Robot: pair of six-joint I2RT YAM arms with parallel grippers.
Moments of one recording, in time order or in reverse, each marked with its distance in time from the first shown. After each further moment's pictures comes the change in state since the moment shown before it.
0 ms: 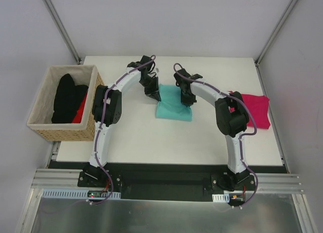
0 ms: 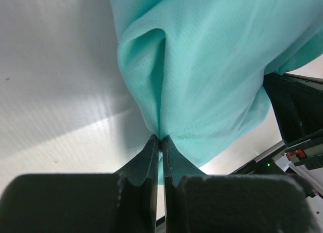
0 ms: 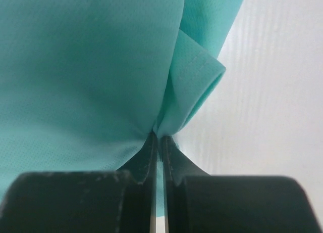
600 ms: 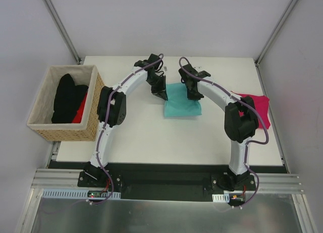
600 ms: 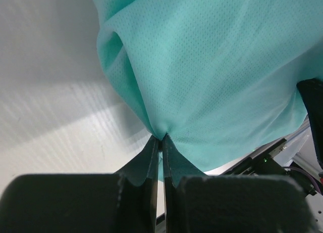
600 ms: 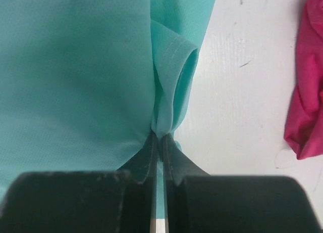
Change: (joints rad) left arm -0.076 0.033 0.123 -0.043 0.003 -0.008; right arm -0.016 -0.146 -0.034 -0.036 0.154 -0.036
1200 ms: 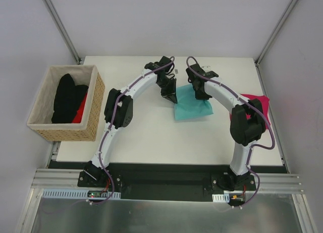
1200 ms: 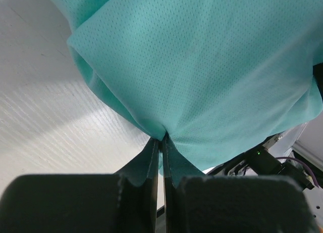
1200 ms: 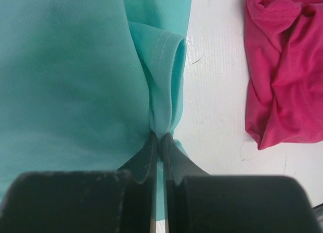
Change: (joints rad) left arm -0.097 0.068 0.119 -0.029 0.019 -0.037; right arm -0.049 -0.086 -0.076 -0.011 0.081 -0.033
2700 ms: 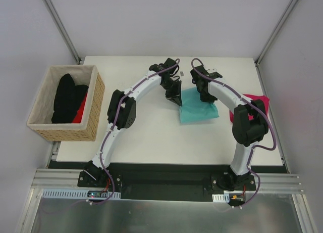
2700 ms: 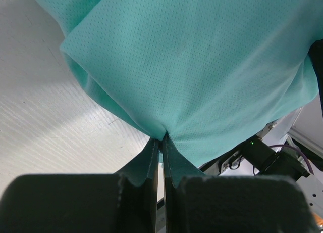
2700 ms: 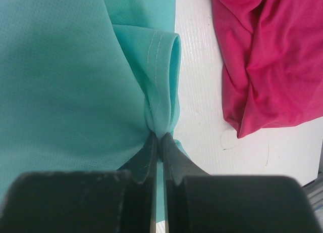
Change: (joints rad) left arm -0.046 0.029 0.039 -0.004 0.051 -0.006; right arm -0.046 -0.022 -0.050 -0.042 0.043 0.021
